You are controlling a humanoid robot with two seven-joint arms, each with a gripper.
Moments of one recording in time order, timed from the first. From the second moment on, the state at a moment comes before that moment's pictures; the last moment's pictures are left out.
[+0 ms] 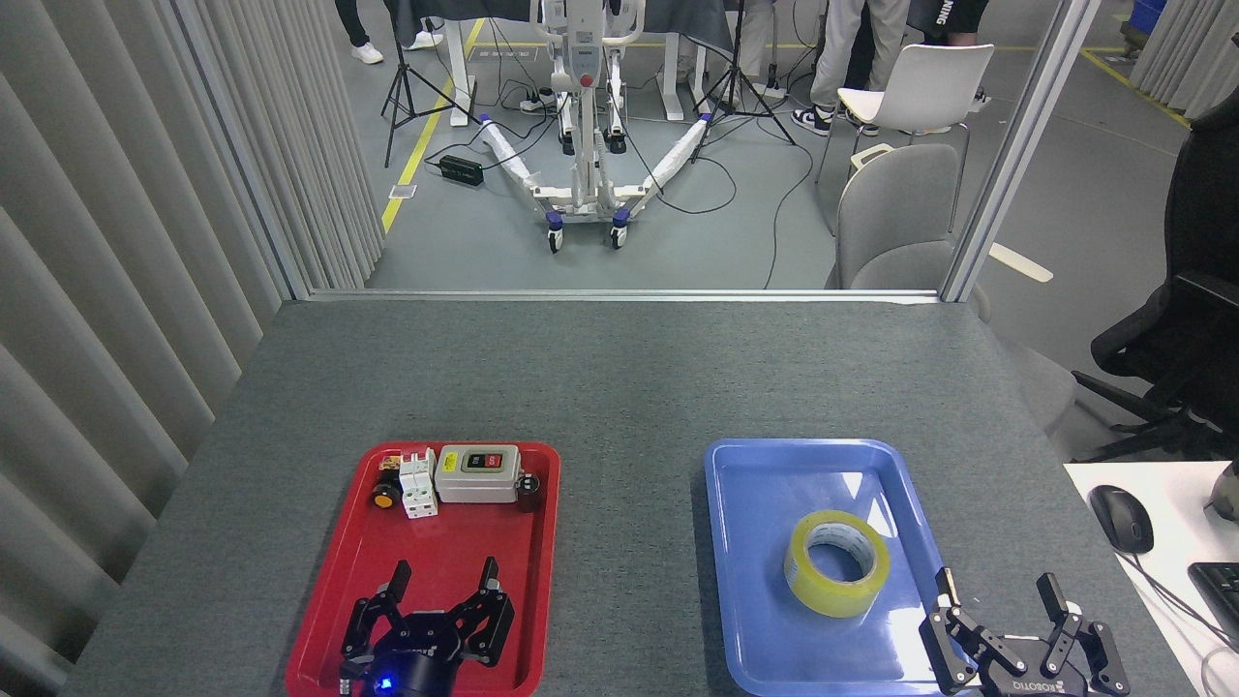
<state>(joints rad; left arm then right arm) 0.07 -0.07 -0.07 -1.56 -1.43 0.01 0.01 0.26 -0.14 -0.14 -1.72 1.32 -0.05 -0.10</state>
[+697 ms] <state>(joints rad) 0.07 -0.07 -0.01 -1.57 -1.42 0.02 0.04 0.25 -0.23 -0.08 -1.65 1.31 -0.06 -0.10</state>
